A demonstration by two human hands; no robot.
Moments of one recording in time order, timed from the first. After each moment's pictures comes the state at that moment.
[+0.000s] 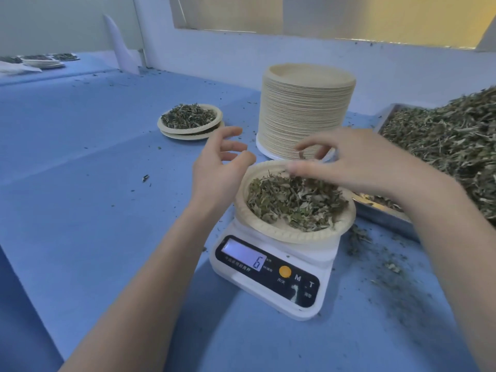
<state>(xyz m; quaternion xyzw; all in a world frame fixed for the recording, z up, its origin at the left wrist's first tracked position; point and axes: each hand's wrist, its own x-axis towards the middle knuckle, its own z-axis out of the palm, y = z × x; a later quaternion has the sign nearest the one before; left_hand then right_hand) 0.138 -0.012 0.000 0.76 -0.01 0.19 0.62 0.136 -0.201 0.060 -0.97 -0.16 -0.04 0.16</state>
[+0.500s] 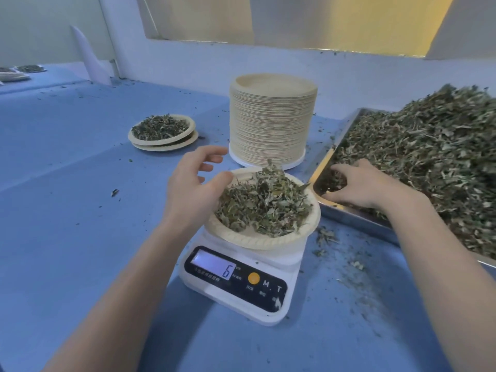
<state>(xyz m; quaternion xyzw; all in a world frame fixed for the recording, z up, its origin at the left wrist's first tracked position) 0.139 -0.018 -0.010 0.81 -0.06 0.21 0.55 0.187 -0.294 0.001 -0.99 0.06 0.05 0.08</state>
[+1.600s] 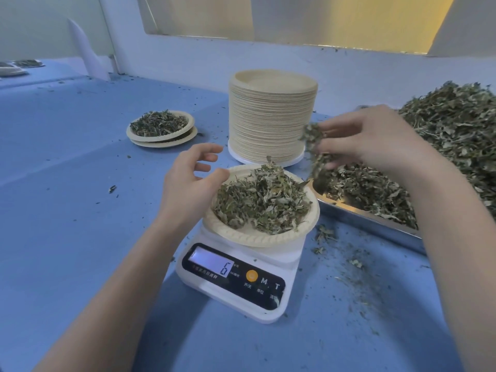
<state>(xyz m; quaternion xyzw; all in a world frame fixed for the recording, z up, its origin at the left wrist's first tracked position) 0.143 -0.014 -0.013 0.80 -0.05 0.20 0.56 0.141 -0.258 0.068 -0.85 -0.10 -0.06 0.51</state>
